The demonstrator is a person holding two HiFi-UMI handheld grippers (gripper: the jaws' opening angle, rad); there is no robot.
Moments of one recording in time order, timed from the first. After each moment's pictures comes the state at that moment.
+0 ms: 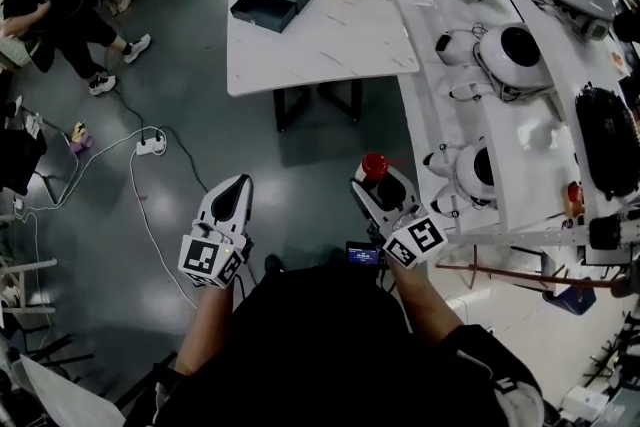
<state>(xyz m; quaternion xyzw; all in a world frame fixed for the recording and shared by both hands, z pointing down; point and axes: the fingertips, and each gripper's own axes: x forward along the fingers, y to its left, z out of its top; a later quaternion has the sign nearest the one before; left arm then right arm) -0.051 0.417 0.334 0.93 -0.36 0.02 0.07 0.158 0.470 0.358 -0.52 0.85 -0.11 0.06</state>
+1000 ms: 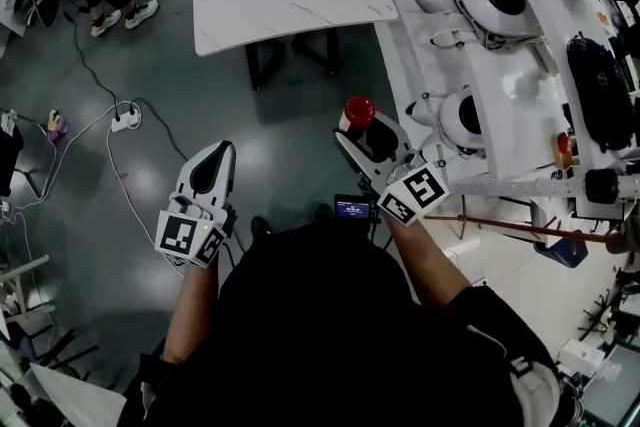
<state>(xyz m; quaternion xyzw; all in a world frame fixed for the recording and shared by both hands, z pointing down) -0.041 0.431 0.325 0.94 -0.32 0.01 0.08 0.156 0.469 0.332 -0.51 0.86 -0.09 0.04</state>
